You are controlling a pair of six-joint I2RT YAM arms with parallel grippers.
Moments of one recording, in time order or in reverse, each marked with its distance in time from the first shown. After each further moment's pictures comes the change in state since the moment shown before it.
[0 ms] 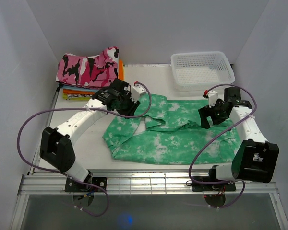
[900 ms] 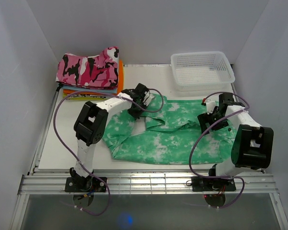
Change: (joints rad) left arm -0.085 0.551 0.213 0.052 -0.251 -0.156; right arm -0.002 0.152 -0.071 0.040 0.117 0.053
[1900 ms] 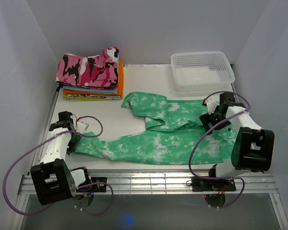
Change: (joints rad) left arm 0.847 -0.926 -0.838 -0.254 -0.131 0.524; right arm -0.001 -0.016 -0.013 0.035 0.116 -0.068
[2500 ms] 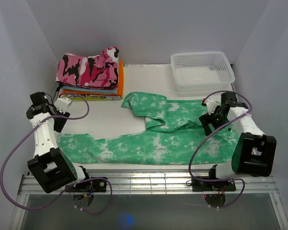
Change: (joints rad) left arm 0.252 0.129 0.340 0.041 0.195 0.257; right arm 0.000 -0.053 0.007 -0.066 -0.046 -0.049
